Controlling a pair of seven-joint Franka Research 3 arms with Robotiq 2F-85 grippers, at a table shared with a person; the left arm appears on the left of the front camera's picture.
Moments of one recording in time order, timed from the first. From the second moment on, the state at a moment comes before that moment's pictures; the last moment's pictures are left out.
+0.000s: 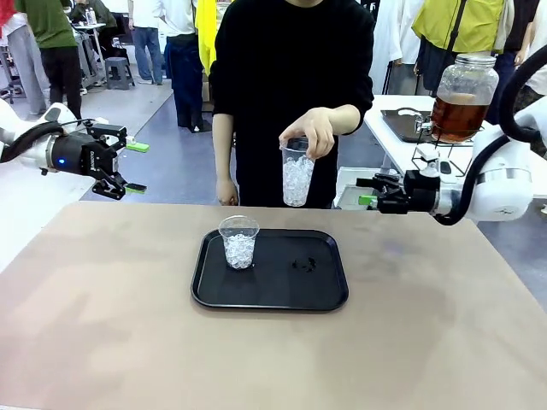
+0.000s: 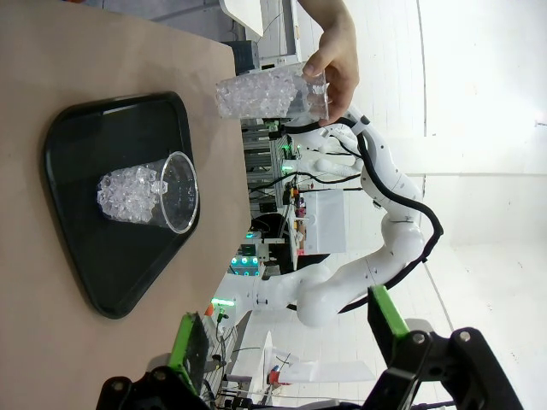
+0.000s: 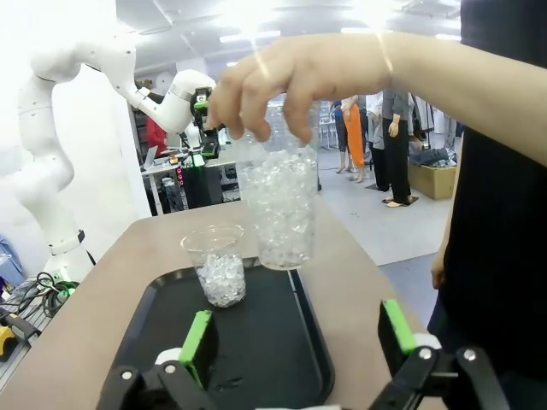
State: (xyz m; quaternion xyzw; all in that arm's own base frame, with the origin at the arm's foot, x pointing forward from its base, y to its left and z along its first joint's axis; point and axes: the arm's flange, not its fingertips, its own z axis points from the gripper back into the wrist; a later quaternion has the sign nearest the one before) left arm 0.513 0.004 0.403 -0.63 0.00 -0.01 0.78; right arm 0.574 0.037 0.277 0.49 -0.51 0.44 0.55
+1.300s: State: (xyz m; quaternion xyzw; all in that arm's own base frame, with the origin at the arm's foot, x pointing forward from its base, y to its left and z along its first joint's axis) left arm 0.513 0.004 0.403 -0.63 0.00 -0.01 0.78; right arm 0.566 0.017 0.272 0.49 -0.51 0.44 0.55
